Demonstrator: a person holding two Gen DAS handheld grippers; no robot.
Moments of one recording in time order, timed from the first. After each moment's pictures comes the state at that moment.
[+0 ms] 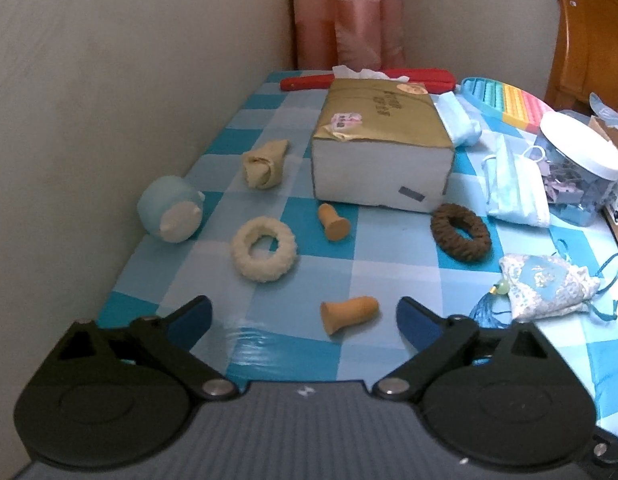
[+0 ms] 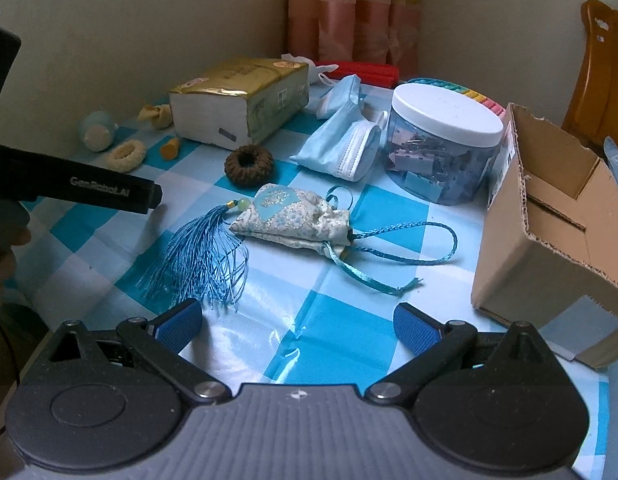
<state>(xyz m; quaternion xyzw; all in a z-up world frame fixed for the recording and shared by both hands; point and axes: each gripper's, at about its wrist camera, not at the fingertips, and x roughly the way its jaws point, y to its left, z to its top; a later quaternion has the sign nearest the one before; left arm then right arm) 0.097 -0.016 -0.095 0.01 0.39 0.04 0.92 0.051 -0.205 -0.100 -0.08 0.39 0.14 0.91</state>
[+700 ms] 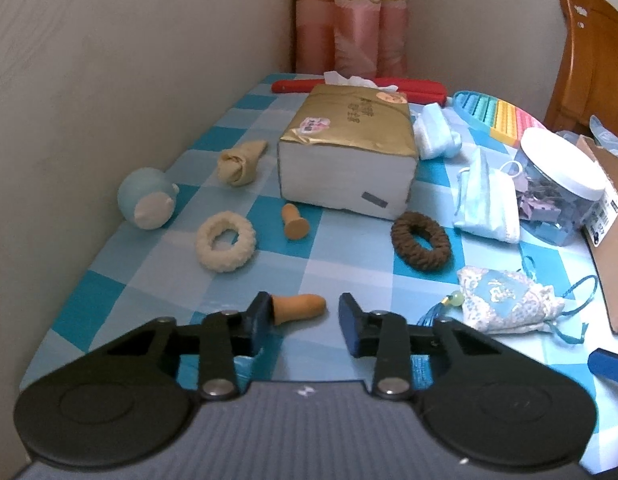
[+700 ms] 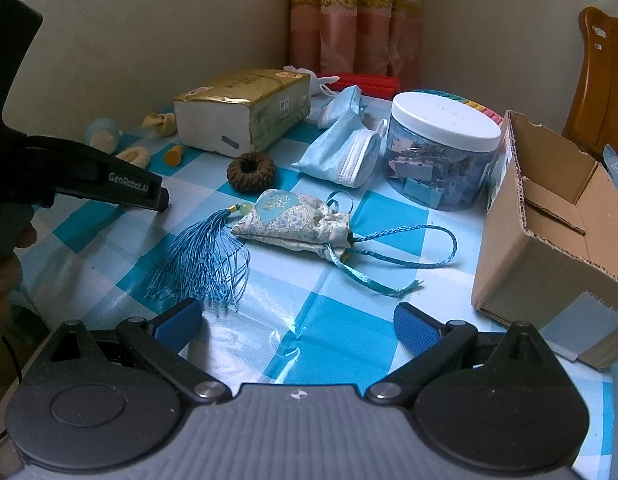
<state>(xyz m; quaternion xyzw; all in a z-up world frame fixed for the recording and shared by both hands) 0.090 -0.038 -0.090 -0.03 0.39 0.05 0.92 0.044 -0.209 -0.103 -0.07 0.37 0.15 0.91</state>
